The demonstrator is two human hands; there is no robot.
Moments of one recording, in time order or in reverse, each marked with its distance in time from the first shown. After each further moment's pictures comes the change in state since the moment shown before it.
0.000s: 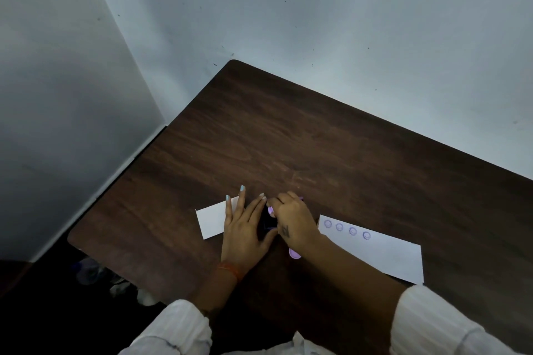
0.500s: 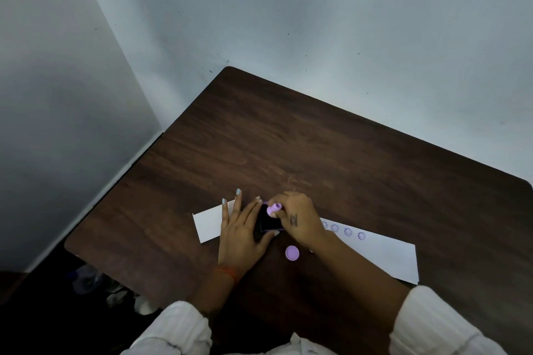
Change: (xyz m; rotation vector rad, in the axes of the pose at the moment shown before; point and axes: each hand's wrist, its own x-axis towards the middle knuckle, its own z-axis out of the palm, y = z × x) left_hand 0.000 0.001 -0.002 -0.010 0.004 -0.005; right_hand -0.001 0.012 -0.011 0.293 0.103 0.193
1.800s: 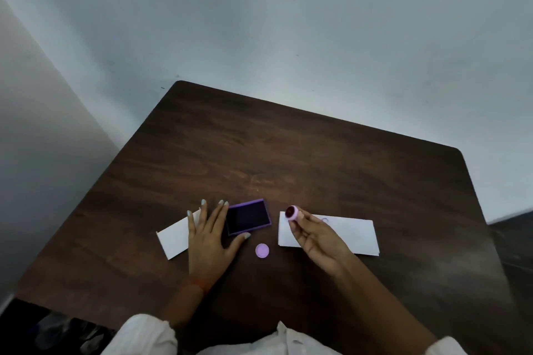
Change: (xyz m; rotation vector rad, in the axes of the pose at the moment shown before) left_hand -0.001 0.003 -0.007 0.057 -0.104 0.000; right_hand -0.089 0.046 -0.037 1.824 0.209 0.786
